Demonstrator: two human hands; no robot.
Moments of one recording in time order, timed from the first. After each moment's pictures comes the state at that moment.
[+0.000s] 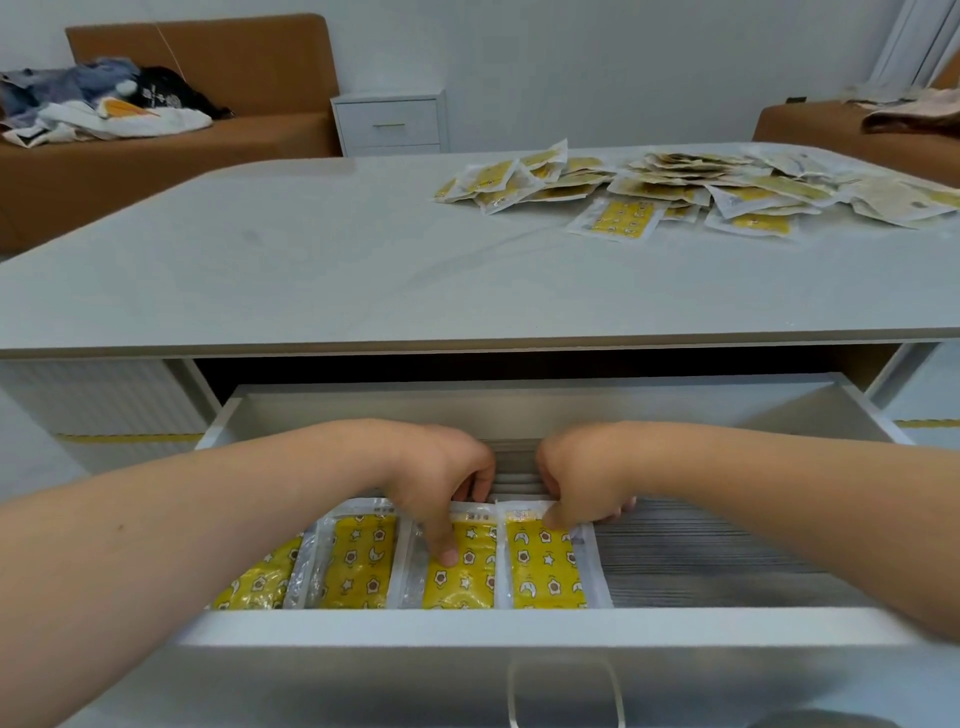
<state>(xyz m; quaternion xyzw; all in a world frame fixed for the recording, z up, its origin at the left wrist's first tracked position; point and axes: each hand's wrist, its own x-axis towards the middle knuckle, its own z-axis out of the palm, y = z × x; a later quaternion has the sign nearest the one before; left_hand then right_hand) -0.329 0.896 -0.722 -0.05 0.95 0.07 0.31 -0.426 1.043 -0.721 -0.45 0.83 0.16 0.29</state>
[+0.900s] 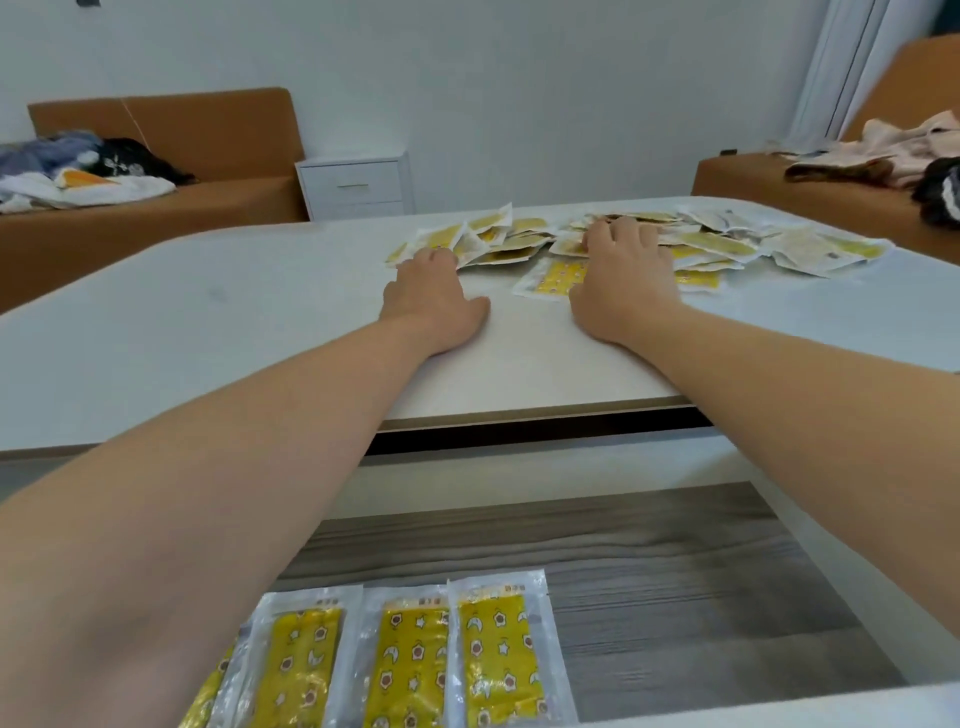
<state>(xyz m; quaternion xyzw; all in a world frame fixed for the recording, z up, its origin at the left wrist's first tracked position) -0.491 0.854 -0.642 -0.24 0.94 0.10 -0.22 -0.606 1.031 -0.644 -0.28 0.92 -0.14 -0.24</state>
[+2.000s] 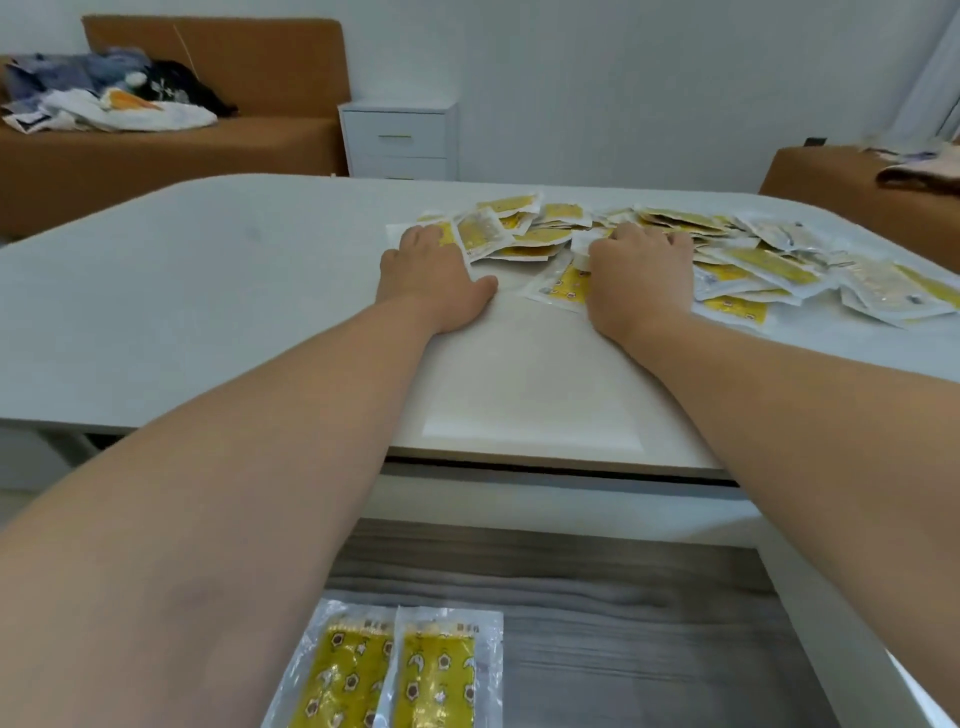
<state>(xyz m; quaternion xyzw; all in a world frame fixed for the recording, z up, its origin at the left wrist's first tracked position) -0.537 0.828 -0.647 -0.32 0.93 -0.01 -0.16 -0.650 1.006 -0.636 -0.34 0.90 -0.01 -0.28</state>
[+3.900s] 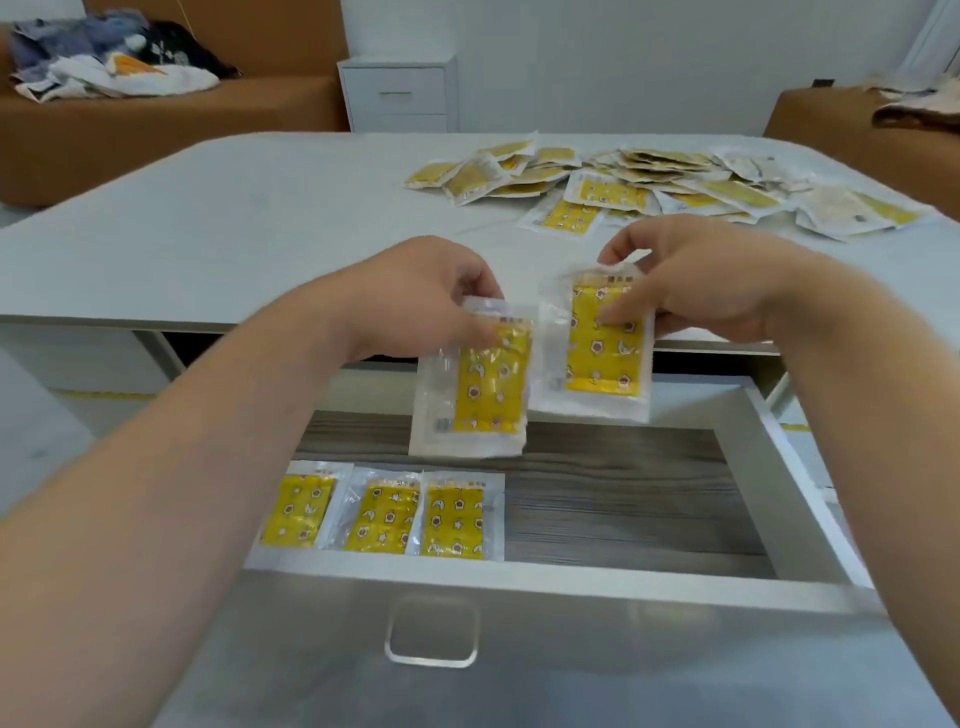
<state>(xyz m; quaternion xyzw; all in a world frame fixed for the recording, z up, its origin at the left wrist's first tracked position) -0.350 0.967 -0.592 -0.19 0.93 0.31 -0.05 -0.518 1.146 -0.584 -0.33 0.81 -0.39 0.28</state>
